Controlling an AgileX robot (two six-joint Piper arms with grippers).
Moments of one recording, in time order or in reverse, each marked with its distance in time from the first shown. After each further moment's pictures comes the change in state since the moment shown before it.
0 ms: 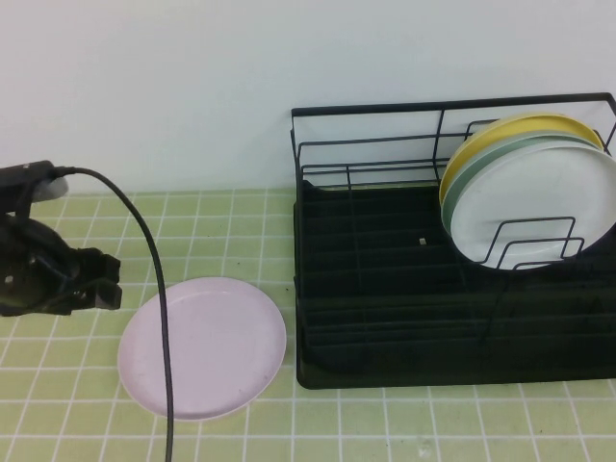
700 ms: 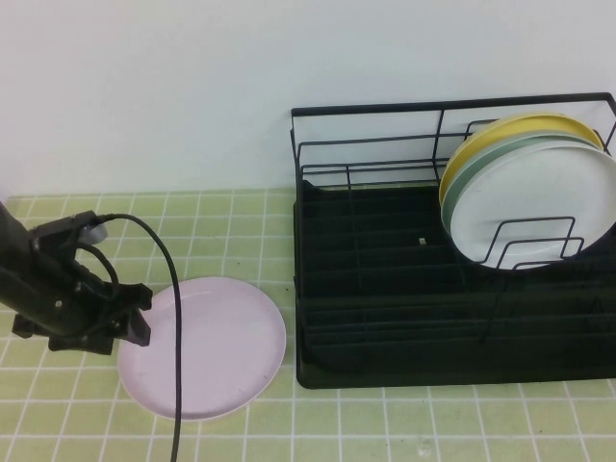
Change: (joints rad) right arm 0.000 0.000 0.012 0.014 -0.023 -0.009; left arm 0.000 0.279 -0.039 -0.100 -0.031 0.040
